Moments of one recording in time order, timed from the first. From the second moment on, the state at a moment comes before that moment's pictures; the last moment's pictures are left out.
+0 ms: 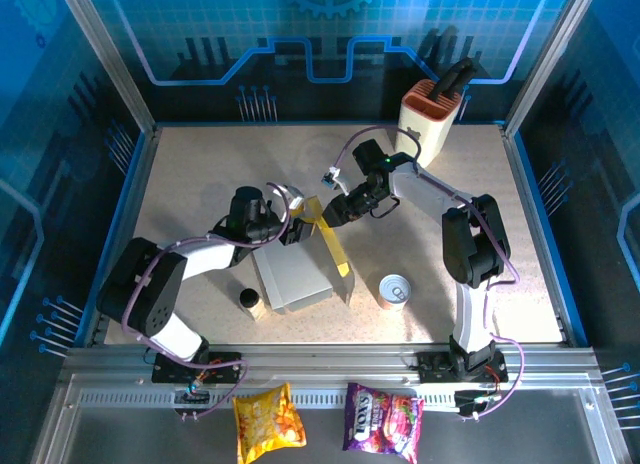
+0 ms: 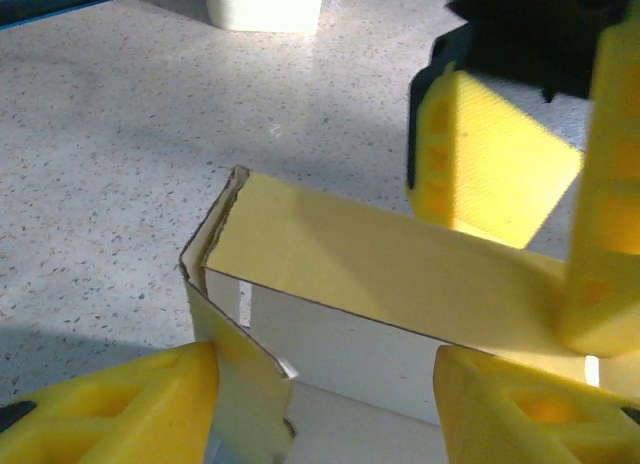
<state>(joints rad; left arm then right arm) -0.35 1.56 0.68 0.43 0.54 0.10 0.45 1.99 1.58 -0.88 -0.84 -0.16</state>
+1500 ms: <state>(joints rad) -0.16 1.88 1.14 -0.05 0.57 0.91 0.45 1.99 1.59 -0.89 -0.83 -0.17</state>
